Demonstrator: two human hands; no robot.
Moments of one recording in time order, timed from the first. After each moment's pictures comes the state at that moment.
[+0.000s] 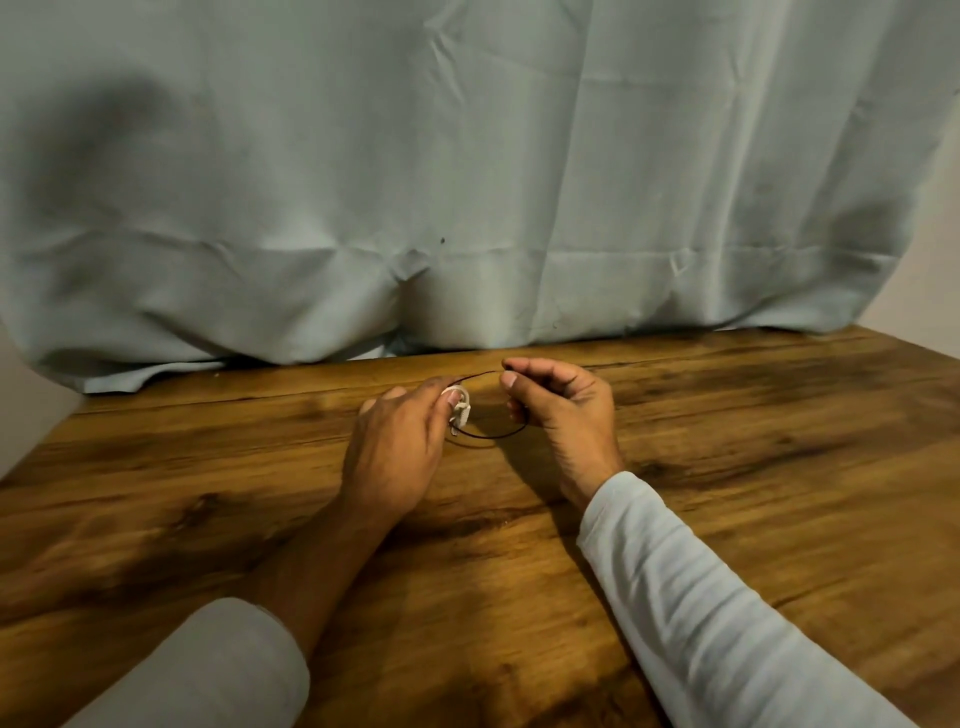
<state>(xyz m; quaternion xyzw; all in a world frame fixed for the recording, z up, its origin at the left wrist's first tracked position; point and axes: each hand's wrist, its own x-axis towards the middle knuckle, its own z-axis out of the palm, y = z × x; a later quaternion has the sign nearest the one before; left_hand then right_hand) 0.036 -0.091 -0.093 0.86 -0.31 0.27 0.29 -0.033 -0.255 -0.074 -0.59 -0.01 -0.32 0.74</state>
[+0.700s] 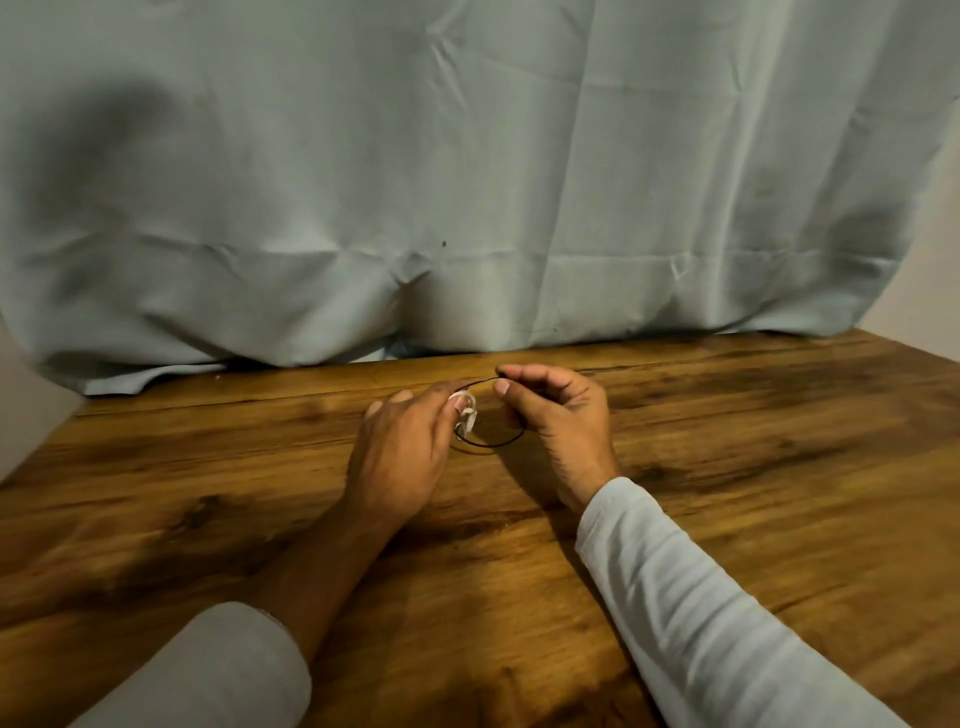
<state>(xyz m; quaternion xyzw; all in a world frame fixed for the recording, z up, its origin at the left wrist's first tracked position) 0.035 -0.092 -0.095 0.86 -0.32 0.27 0.29 -0.033 -0.253 -0.076 -0.61 -0.01 -0.32 0.72</state>
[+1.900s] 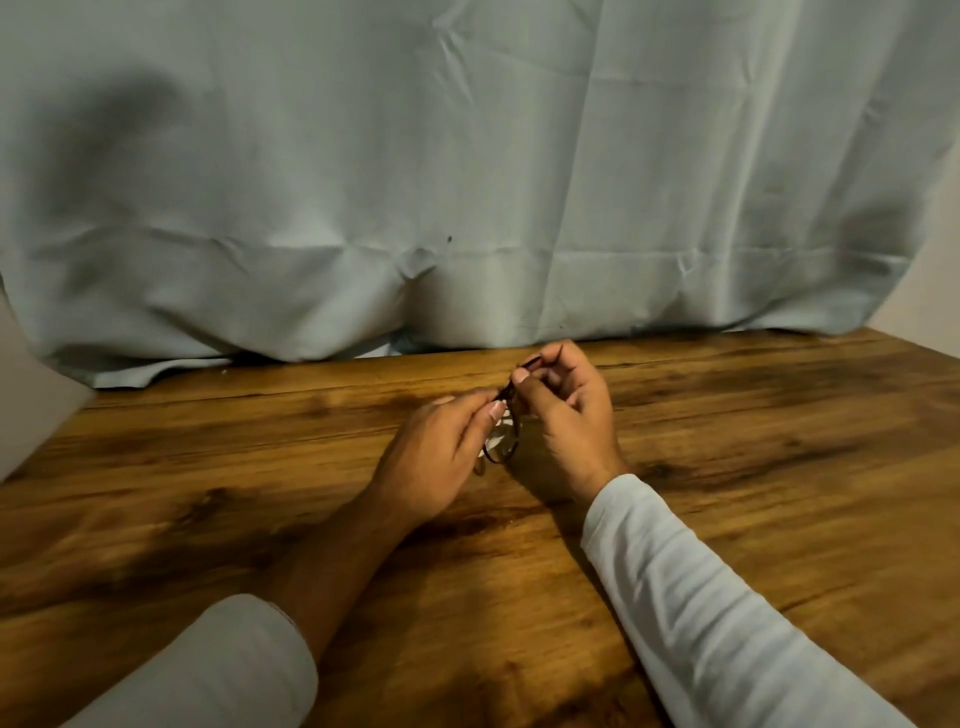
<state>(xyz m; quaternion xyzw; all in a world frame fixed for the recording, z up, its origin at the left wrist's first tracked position) 0.026 -0.104 -0.095 0.80 -0.42 0.15 0.41 -0.032 -0.252 -0.074 -0.64 -0.05 -0.34 0.69</state>
